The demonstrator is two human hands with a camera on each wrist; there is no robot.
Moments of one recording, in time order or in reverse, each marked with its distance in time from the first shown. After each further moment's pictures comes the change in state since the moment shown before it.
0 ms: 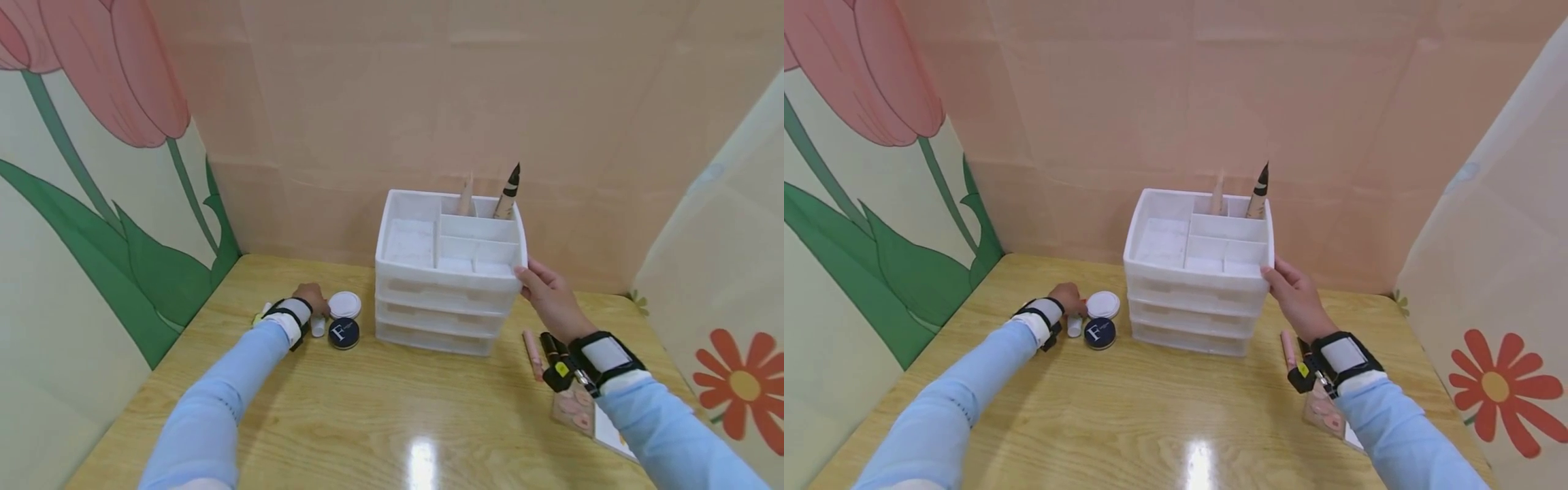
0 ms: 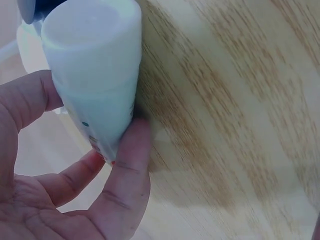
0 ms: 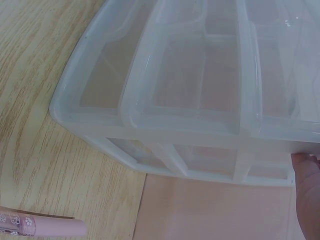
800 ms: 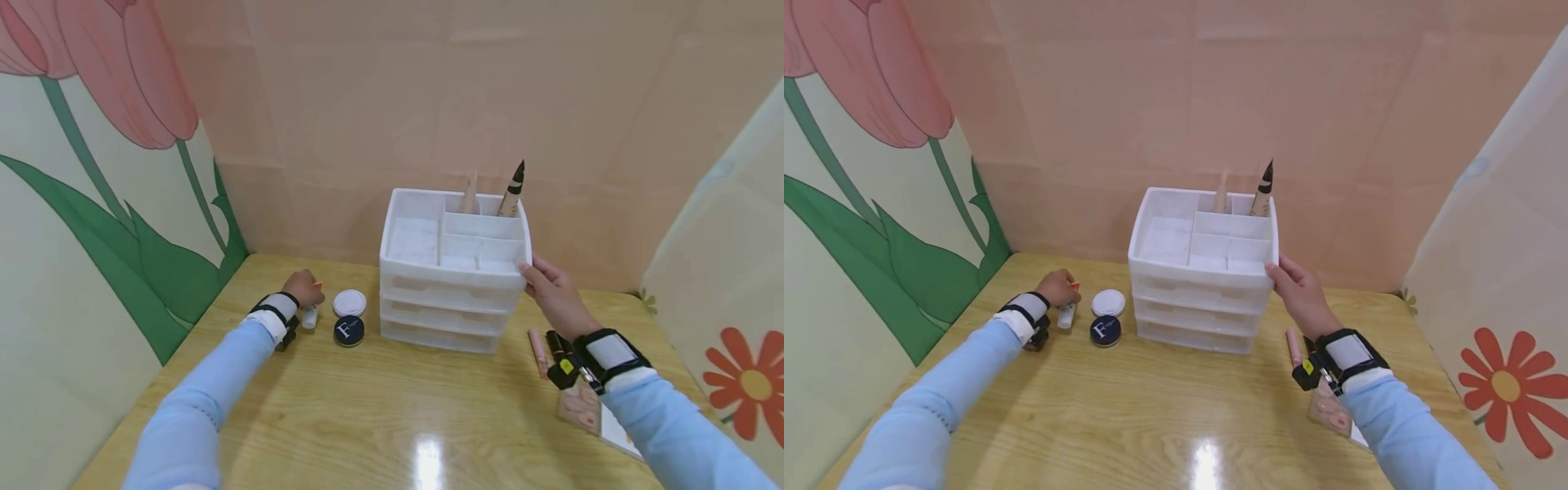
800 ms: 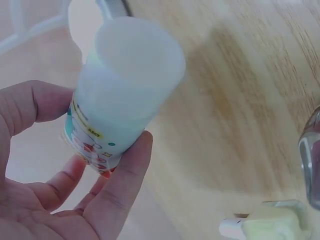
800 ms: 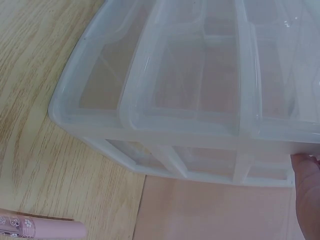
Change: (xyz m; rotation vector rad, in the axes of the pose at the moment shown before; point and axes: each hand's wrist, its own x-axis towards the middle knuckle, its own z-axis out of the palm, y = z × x) left_hand -0.036 0.005 -0.042 -0.114 0.115 0.022; right_hand 0.005 0.003 0.001 0.017 0.001 -0.062
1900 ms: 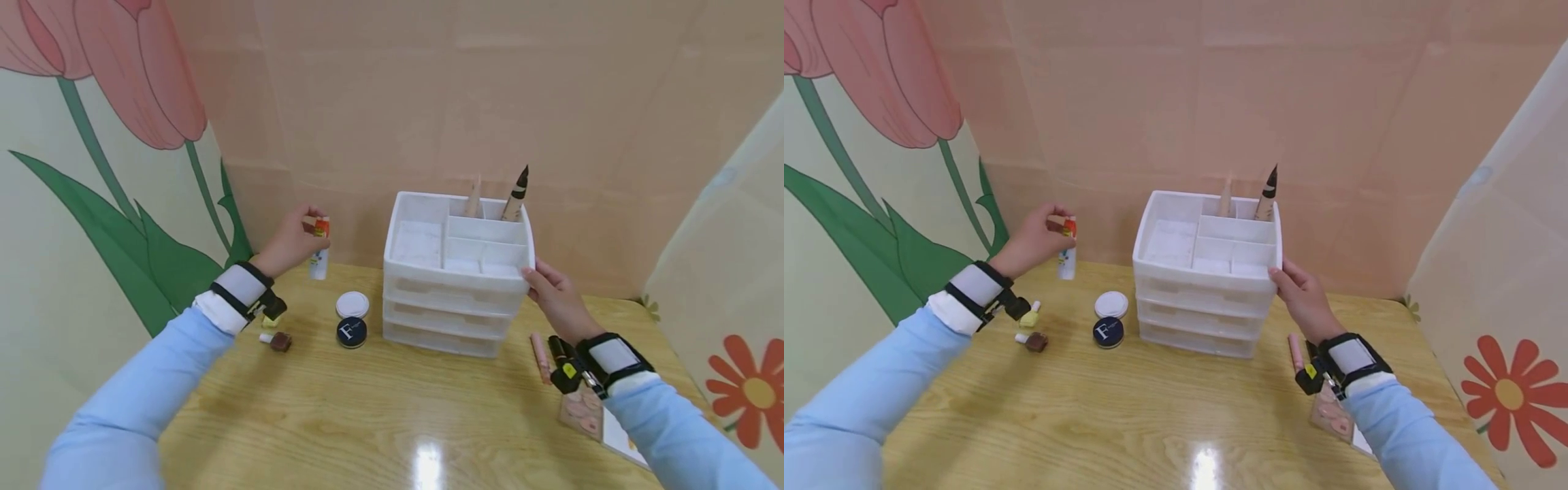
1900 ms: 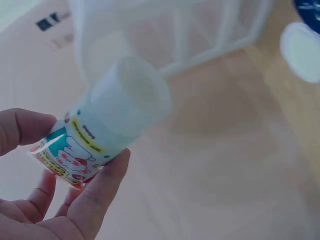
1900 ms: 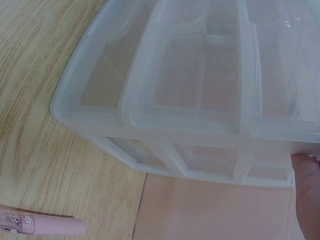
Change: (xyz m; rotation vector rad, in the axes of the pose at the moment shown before) left_hand -0.070 0.083 -0.114 -0.486 0.122 0.380; right_hand 0.000 -0.002 -0.005 -0.018 -0.005 0.035
